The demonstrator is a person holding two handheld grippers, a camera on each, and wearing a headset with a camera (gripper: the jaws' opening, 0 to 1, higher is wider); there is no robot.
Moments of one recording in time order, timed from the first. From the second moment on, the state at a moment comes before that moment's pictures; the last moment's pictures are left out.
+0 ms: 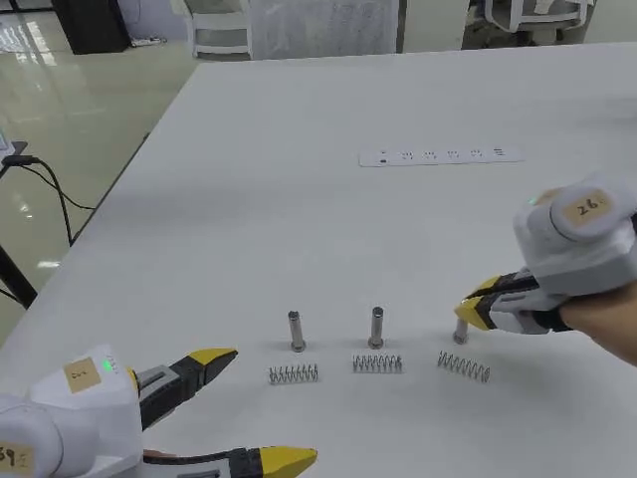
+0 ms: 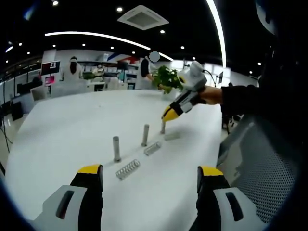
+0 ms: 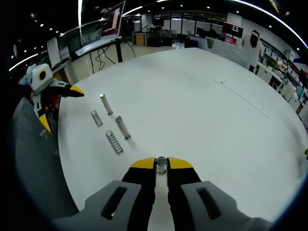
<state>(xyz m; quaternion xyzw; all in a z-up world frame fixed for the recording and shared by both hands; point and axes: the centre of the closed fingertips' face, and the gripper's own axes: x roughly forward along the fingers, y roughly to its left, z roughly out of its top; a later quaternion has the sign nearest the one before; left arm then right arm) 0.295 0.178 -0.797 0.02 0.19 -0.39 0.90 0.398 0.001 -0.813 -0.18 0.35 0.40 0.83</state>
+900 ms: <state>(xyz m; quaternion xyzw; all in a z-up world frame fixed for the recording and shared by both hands) 0.297 0.180 -0.797 0.01 0.18 -0.39 0.90 0.396 -0.006 -0.815 -0.18 0.35 0.40 0.83</state>
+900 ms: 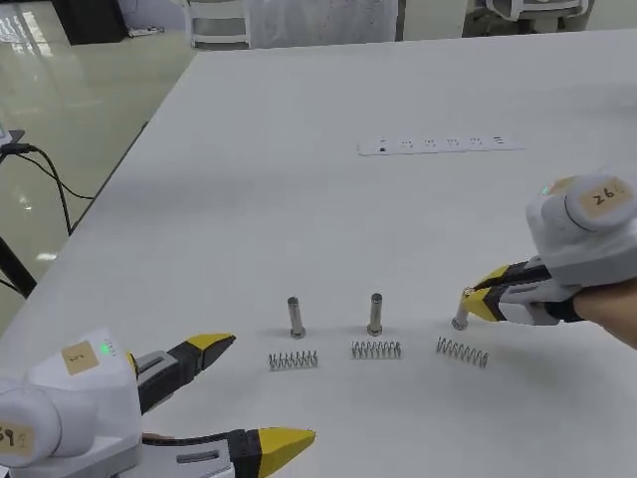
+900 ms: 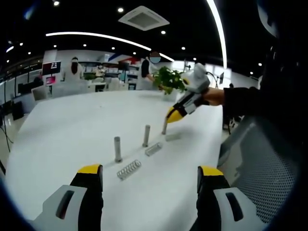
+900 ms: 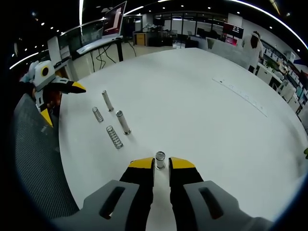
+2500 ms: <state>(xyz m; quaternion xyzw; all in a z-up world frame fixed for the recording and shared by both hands) 0.296 0.180 -0.798 0.01 0.19 -0.39 0.90 0.350 -0.011 -0.864 -0.25 0.42 0.45 0.75</state>
